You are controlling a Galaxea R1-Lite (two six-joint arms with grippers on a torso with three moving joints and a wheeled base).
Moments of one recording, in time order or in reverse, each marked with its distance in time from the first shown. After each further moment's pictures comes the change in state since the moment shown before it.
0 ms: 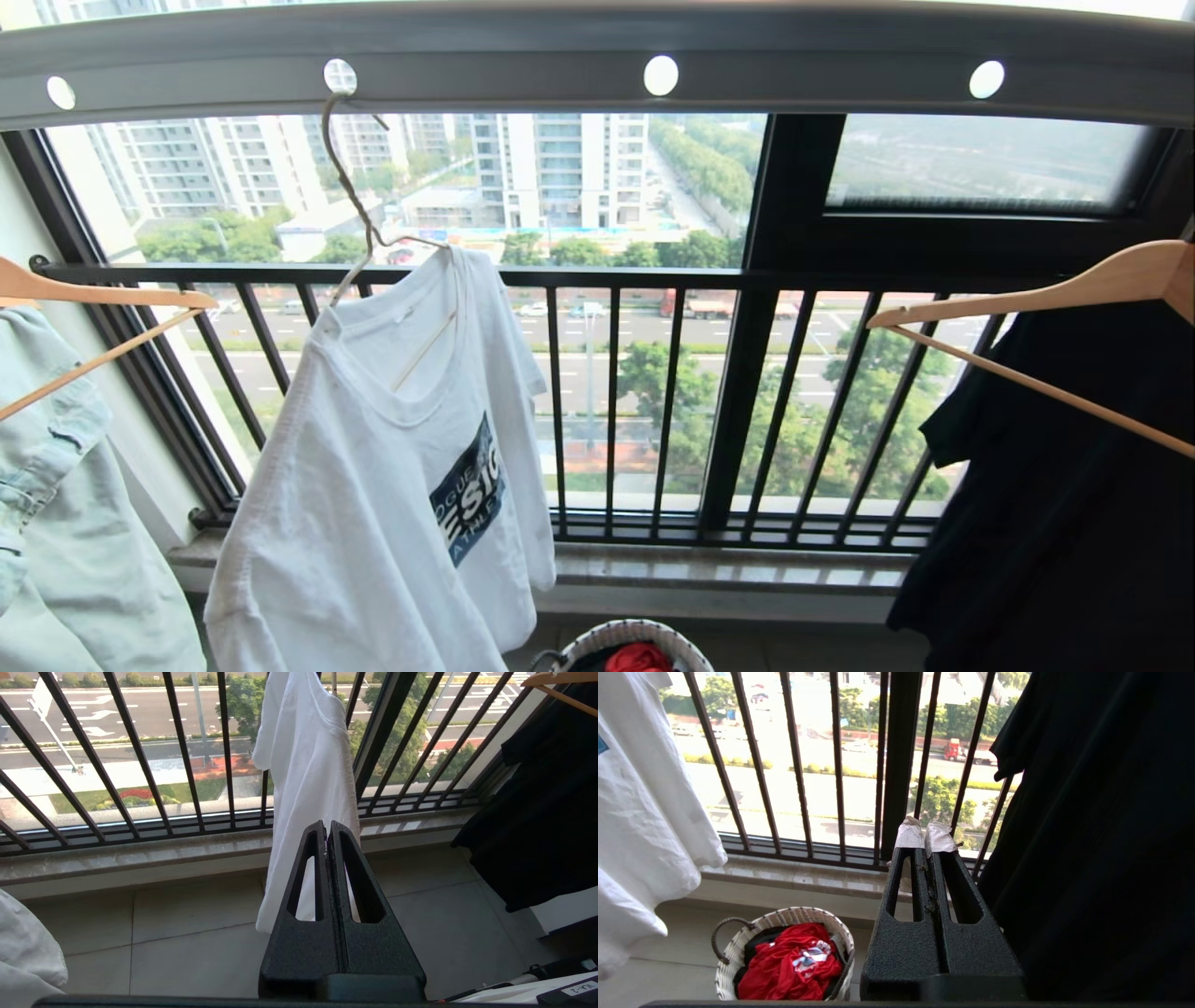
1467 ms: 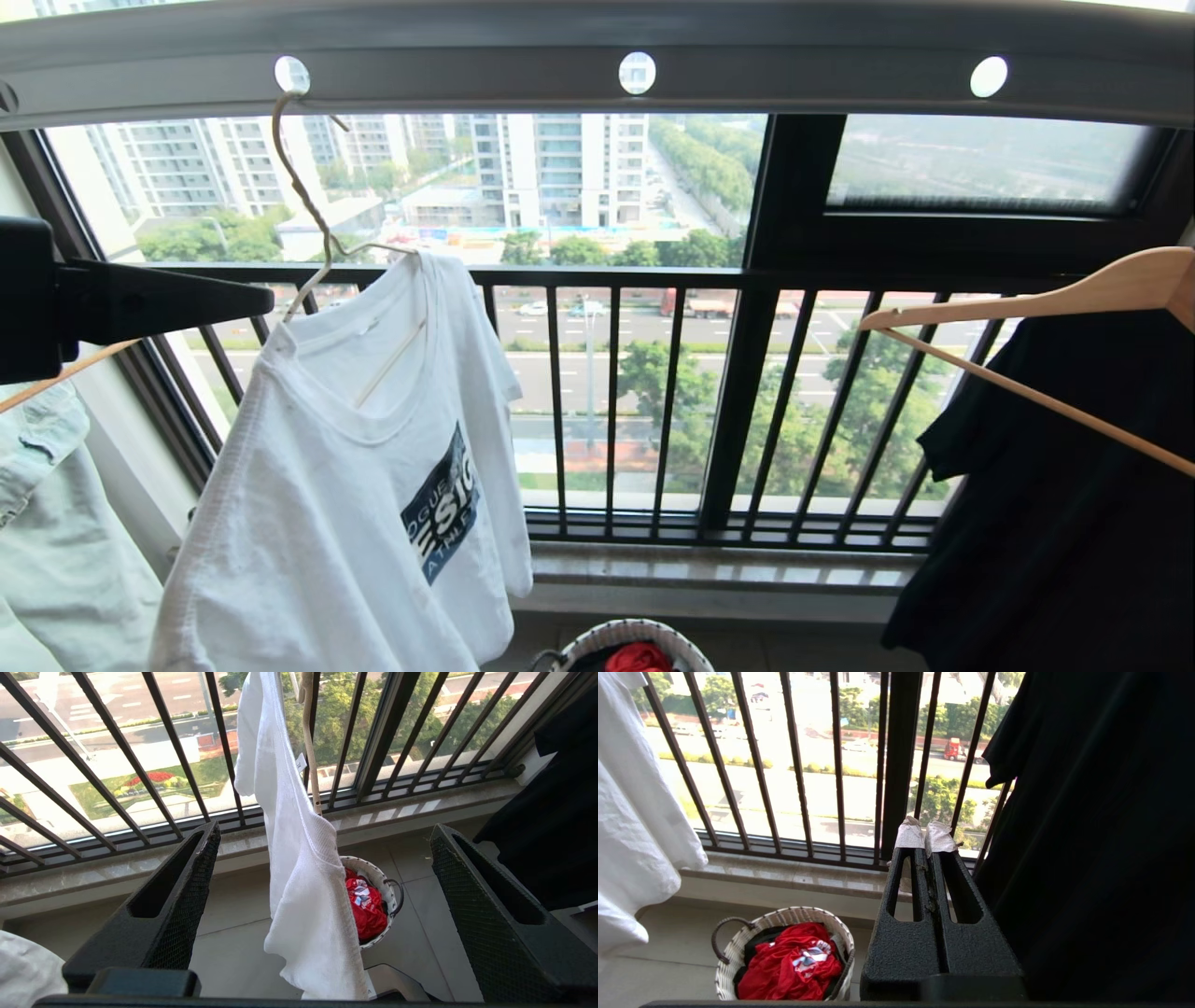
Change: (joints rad) left arm -0.316 0.312 -0.111 -0.128 0.287 0.006; right arm 0.000 0.000 0.000 0.000 0.000 0.000
